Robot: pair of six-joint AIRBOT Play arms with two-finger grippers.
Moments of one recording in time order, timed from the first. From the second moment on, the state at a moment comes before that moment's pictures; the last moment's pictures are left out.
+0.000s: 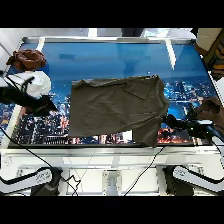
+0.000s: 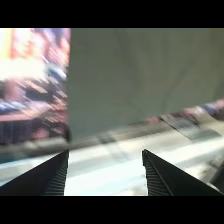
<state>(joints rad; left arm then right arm) 0.32 -1.30 1.12 1.05 -1.60 -1.39 -0.54 -1.27 0.47 -0.68 0.79 0.87</state>
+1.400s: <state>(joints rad) 0.32 -1.32 0.55 0.86 -1.10 -1.37 -0.54 -1.27 0.47 -0.67 0.84 0.87</state>
